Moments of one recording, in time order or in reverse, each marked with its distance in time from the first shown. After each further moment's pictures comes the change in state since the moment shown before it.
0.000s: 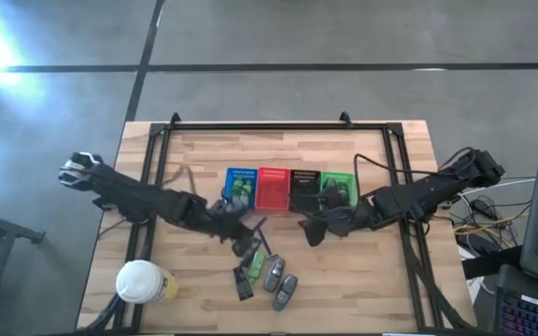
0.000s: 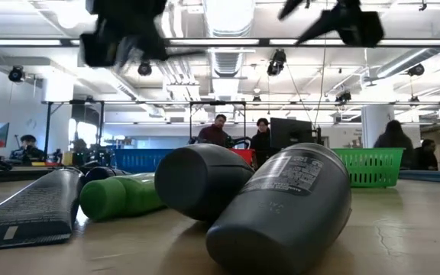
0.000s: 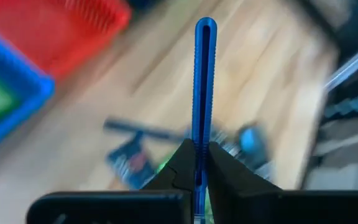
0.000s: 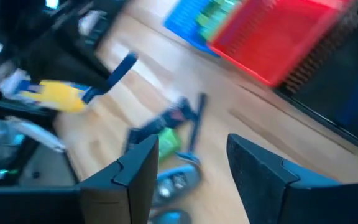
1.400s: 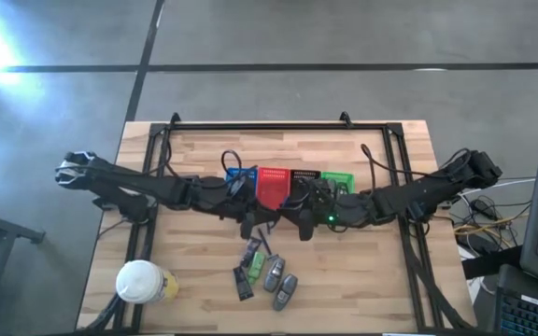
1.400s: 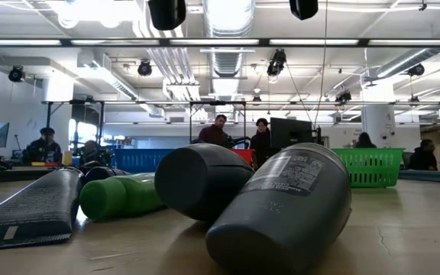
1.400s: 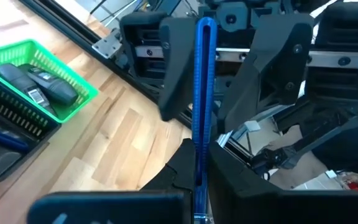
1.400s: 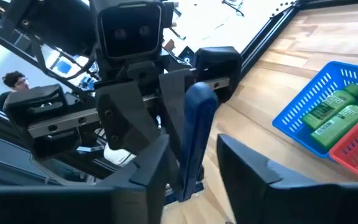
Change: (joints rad) left arm 0.137 -0.031 0.000 0.534 0.156 0.194; right arm -0.027 0.030 -0.035 0.606 0.106 -0.240
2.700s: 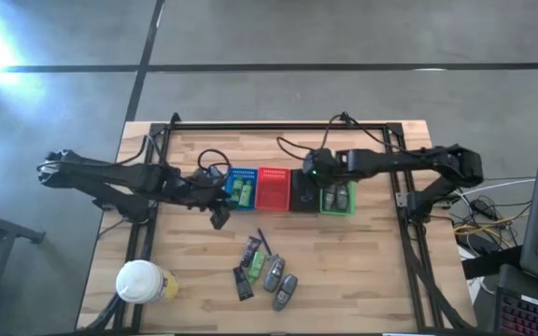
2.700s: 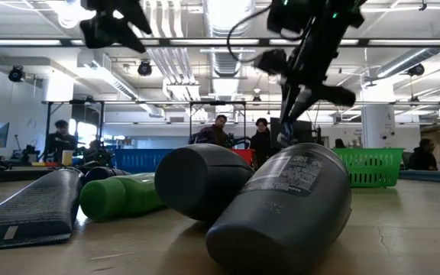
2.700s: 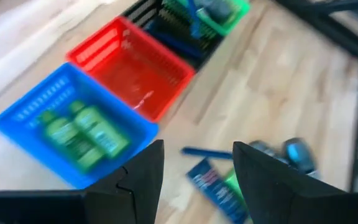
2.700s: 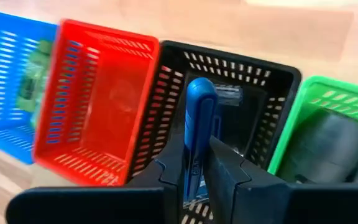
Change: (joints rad) left arm 0.020 -0.214 0.000 -0.793 -0.188 0.077; right arm -0.486 0.128 -0.002 -0.734 -0.320 0.236
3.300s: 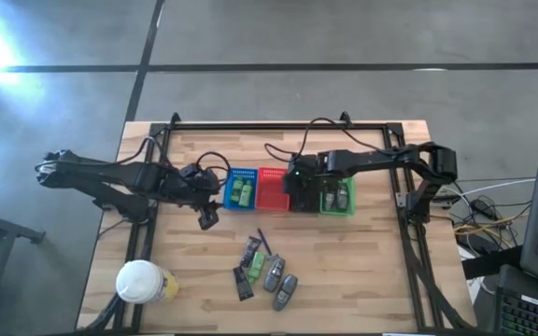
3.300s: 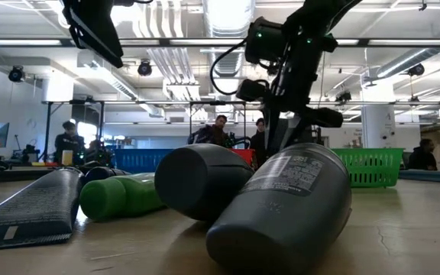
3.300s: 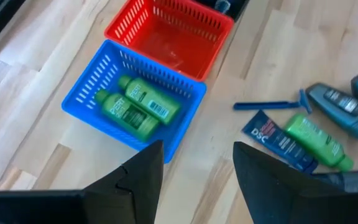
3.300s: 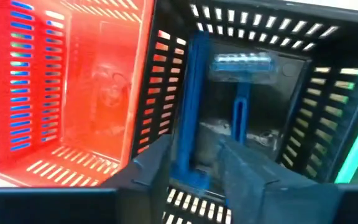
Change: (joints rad) left arm 0.006 -0.021 0.000 -0.200 -0.020 0.198; right arm -0.031 0.200 0.087 0.004 -0.128 0.060
